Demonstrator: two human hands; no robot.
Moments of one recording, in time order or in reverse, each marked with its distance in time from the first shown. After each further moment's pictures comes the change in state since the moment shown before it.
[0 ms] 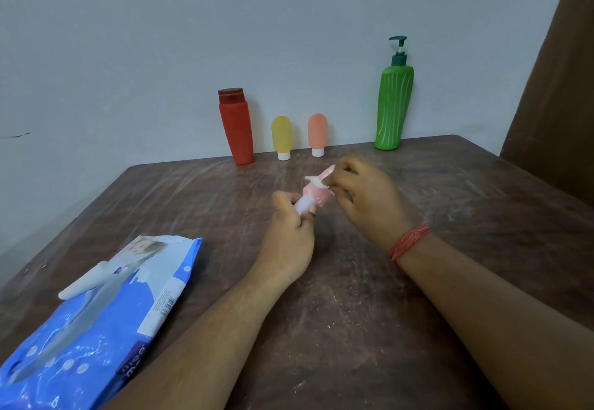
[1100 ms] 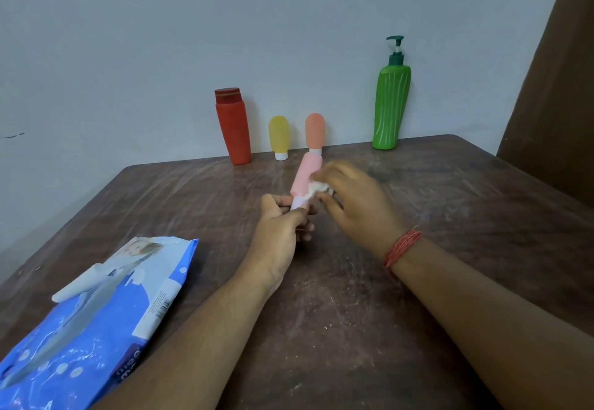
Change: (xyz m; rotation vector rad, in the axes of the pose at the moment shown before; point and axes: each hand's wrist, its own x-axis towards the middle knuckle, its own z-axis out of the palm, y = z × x) left_hand 0.006 -0.002 -0.001 -0.598 0.051 -0.229; right_hand -0.001 -0.007 0.008 0.069 -0.018 -0.007
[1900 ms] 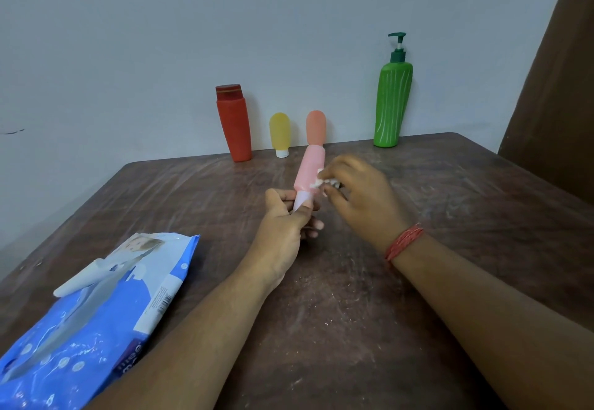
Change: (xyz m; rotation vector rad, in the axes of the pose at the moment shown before) left_hand 0.000 -0.003 -0.002 0.030 -0.095 0.036; right_hand 0.000 -0.001 -0.004 0.070 0.075 0.048
